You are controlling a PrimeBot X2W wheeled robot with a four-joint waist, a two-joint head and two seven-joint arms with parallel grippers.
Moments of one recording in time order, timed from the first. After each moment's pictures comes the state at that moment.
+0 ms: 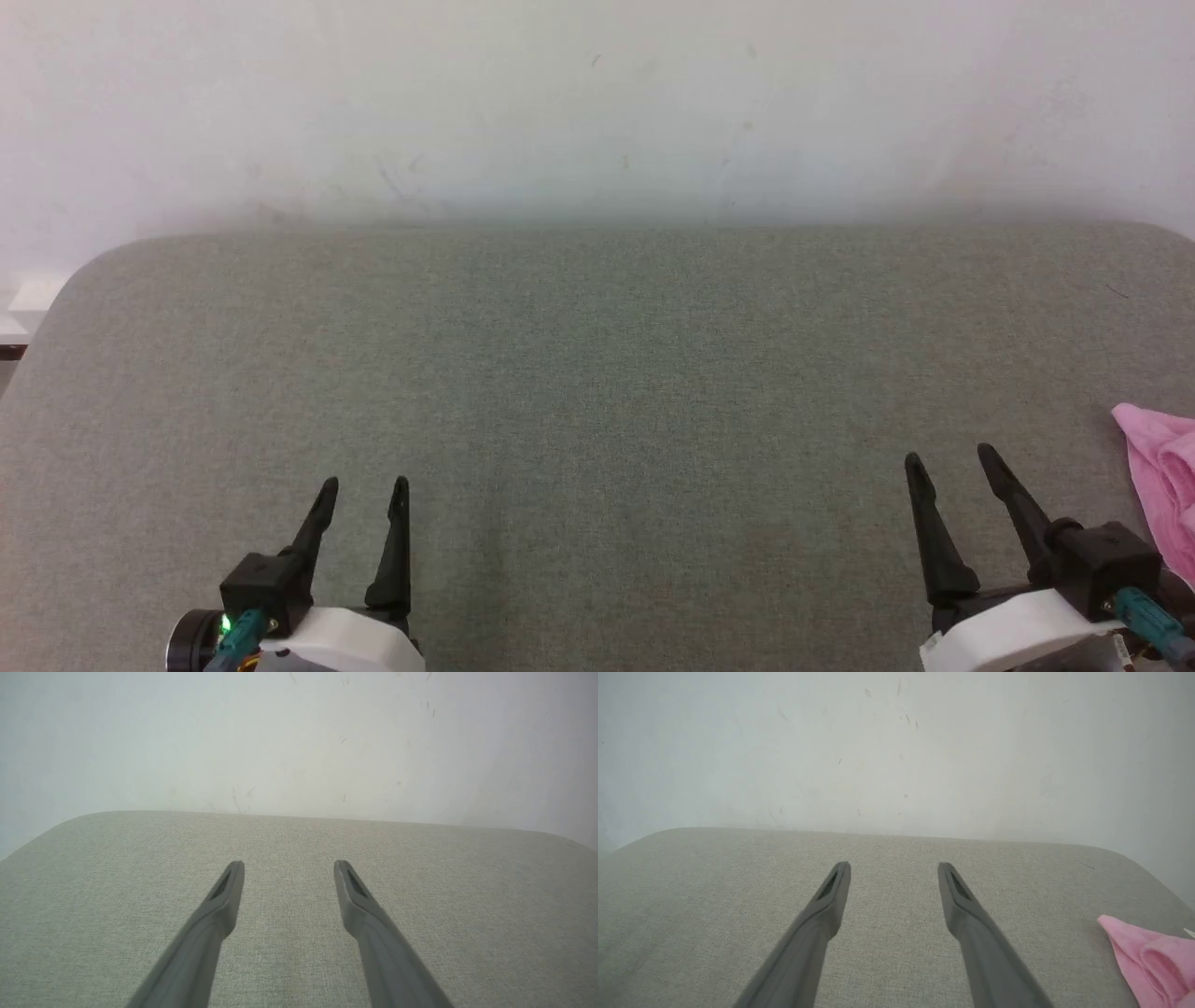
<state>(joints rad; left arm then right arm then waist) 0.02 0.08 0.01 0.22 -0.14 -0.10 -0.26 0.13 -0.05 0.00 -0.06 0.11 0.13 -0.10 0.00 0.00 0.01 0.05</state>
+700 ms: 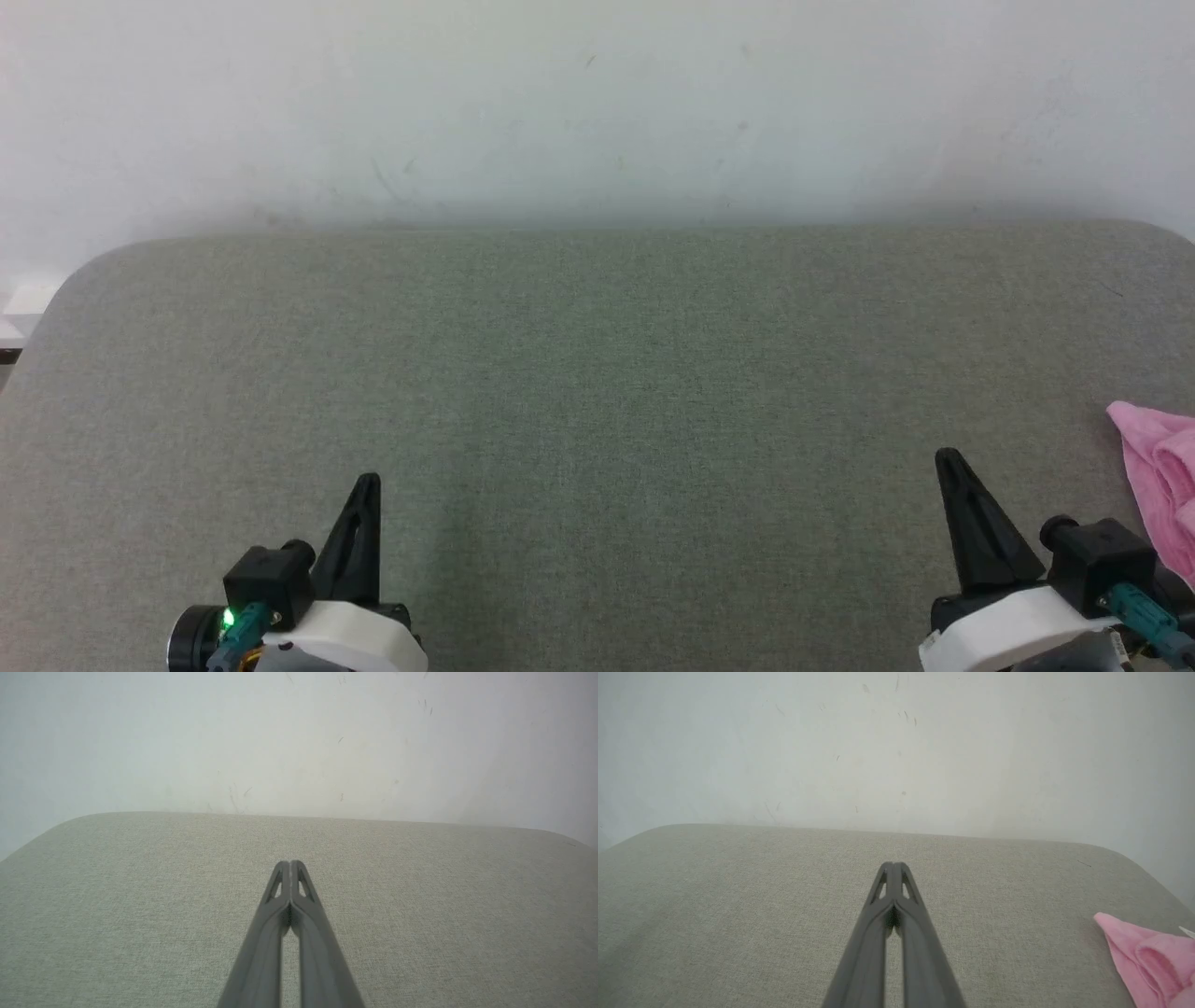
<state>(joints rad) 0.02 0.07 0.00 0.20 -0.13 -0.10 -0.23 0.13 -0.05 0.00 -0.06 0.10 0.13 -0.09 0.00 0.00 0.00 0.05</state>
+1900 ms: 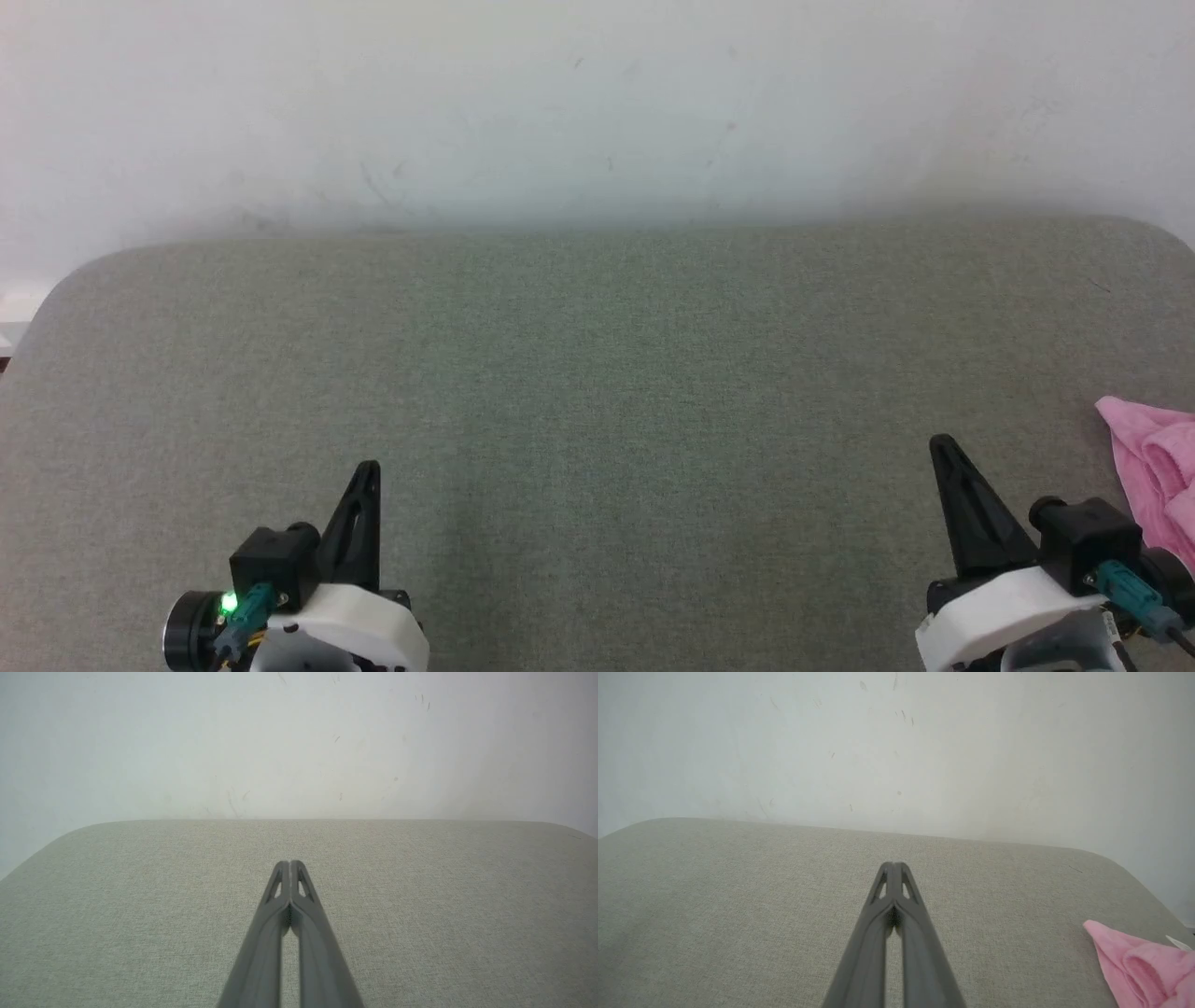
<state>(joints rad) 0.02 0.07 0.00 0.14 -0.09 -0.07 -0.15 0.09 -0.05 0.00 -0.04 0.07 0.13 -0.06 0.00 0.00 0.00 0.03</state>
